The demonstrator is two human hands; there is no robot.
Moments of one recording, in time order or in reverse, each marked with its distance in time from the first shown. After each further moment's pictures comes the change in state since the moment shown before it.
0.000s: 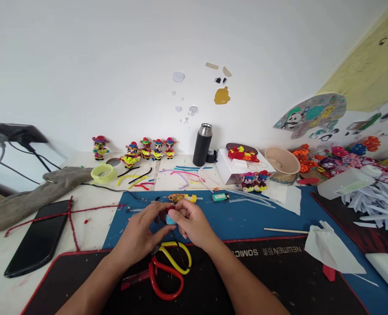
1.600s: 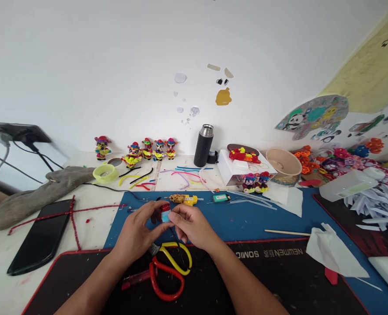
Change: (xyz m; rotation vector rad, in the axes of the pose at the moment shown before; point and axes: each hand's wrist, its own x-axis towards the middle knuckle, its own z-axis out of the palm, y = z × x) left_hand -0.001 -0.005 -0.002 0.047 0.122 -0.060; right_hand -0.004 -0.010 -0.001 -0.078 -0.125 0.115
